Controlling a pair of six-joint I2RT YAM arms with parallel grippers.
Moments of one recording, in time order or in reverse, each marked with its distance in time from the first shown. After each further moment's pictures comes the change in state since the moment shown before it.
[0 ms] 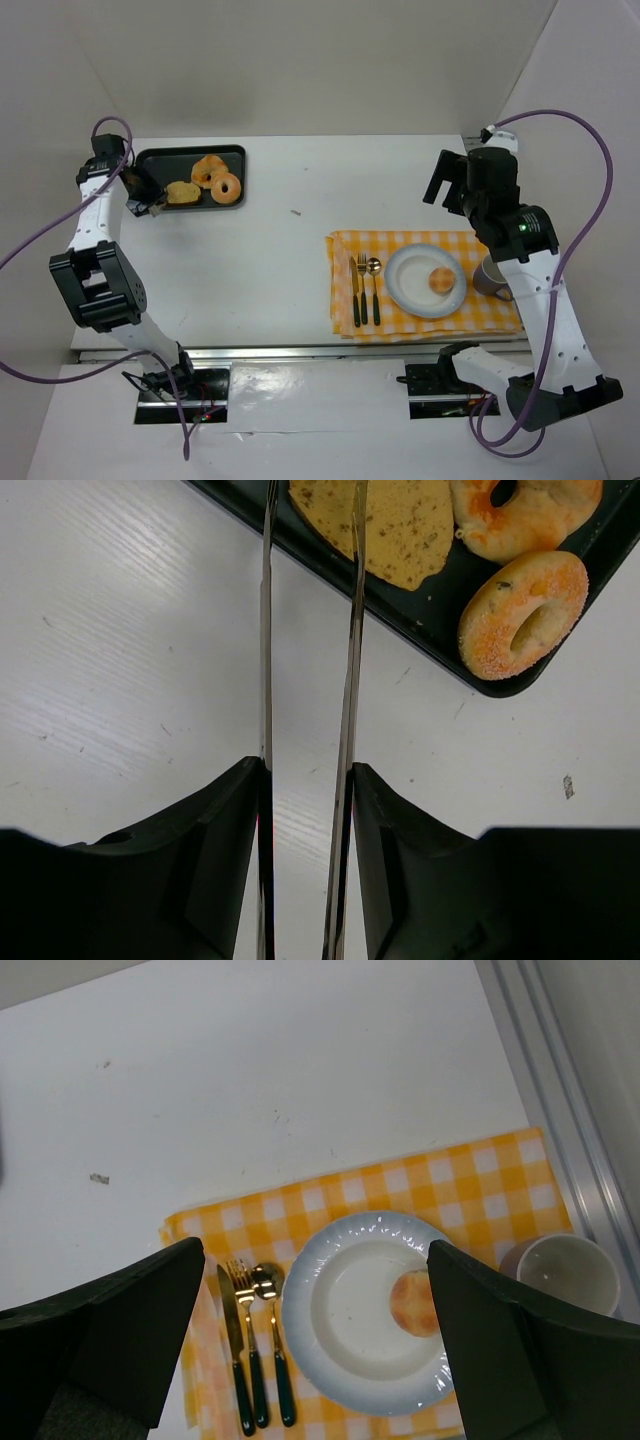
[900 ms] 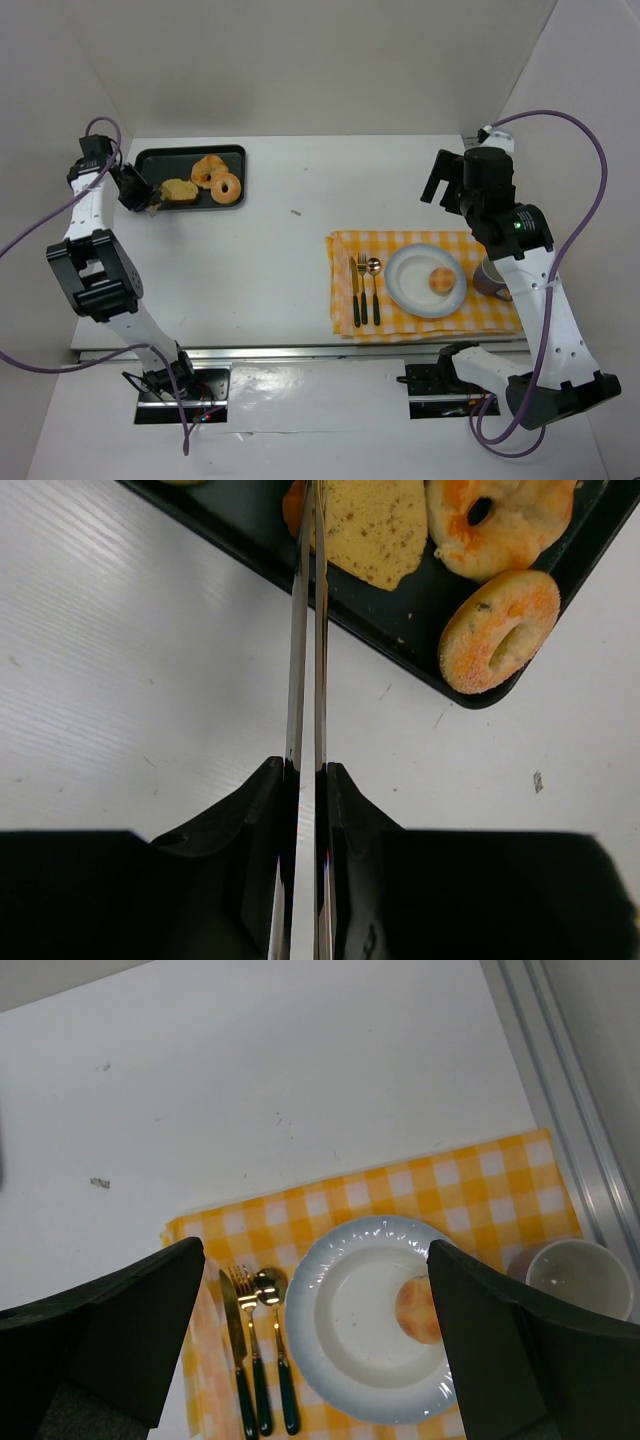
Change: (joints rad) left arm 0.069 0.101 0.053 0.018 0.148 0.025; right arm 0.000 0.010 -0.033 0.042 0.000 0.007
